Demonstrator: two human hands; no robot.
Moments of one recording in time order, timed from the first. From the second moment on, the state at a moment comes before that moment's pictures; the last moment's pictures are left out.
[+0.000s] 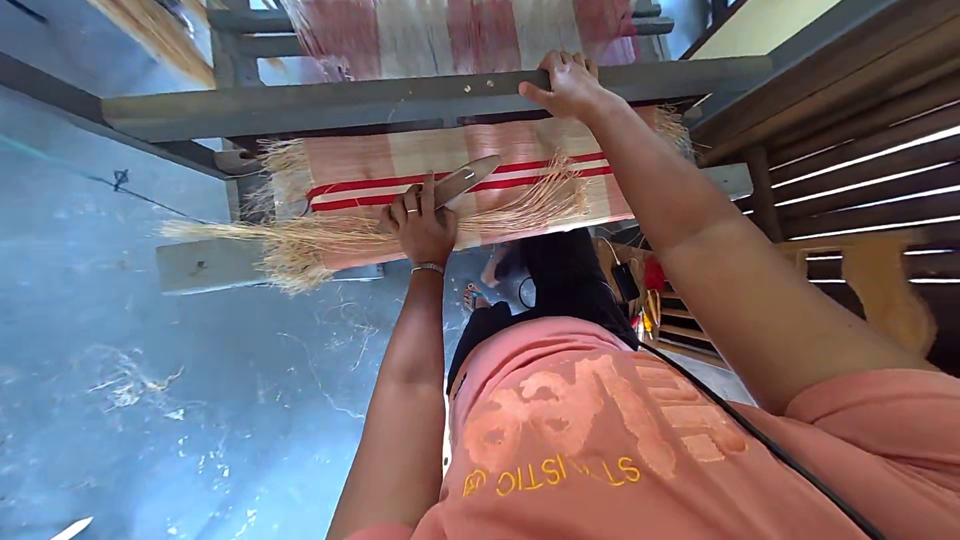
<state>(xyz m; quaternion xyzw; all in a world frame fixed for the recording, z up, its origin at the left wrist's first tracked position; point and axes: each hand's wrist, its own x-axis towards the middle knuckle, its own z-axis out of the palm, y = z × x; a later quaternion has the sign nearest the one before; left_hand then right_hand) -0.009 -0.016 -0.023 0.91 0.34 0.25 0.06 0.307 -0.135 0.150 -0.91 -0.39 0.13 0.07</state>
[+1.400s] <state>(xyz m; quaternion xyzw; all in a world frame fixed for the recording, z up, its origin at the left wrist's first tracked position) -0.008 -0.015 0.004 0.90 0.33 0.25 0.10 0.270 -0.201 0.057 -0.91 -0.32 0.08 0.23</state>
